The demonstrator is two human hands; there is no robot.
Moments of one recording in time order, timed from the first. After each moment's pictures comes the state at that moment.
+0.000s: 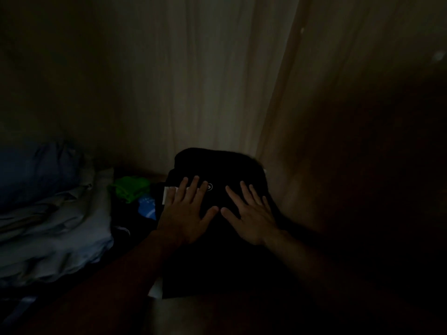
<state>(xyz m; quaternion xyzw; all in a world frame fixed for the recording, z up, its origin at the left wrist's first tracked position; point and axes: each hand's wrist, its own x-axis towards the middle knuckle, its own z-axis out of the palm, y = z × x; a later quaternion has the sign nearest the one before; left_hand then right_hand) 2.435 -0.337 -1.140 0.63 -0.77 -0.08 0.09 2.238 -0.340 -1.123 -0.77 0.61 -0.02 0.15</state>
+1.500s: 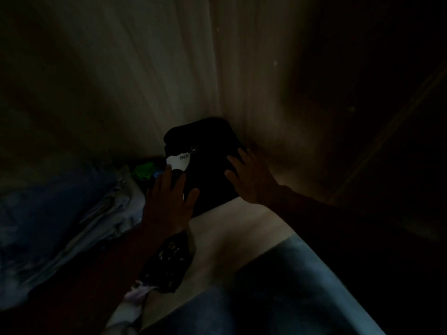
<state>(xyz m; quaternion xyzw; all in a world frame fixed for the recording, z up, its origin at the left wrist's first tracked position) 2.465 -0.169 -0.968 0.62 -0.78 -0.12 0.01 2.232 -0.169 -0.962 -0.71 0.68 -0.09 0.18</state>
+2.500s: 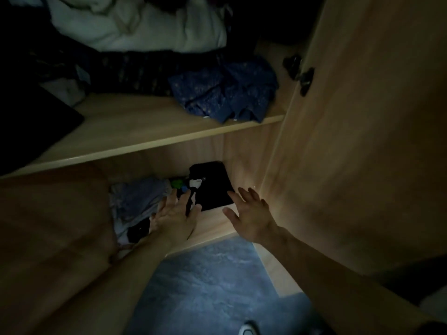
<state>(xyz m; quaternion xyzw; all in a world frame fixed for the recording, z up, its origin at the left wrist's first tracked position) 2.447 0.151 -0.432 0.70 -0.67 -0.24 0.05 2.229 0.169 -0.407 -0.74 0.65 -0.03 0.20</state>
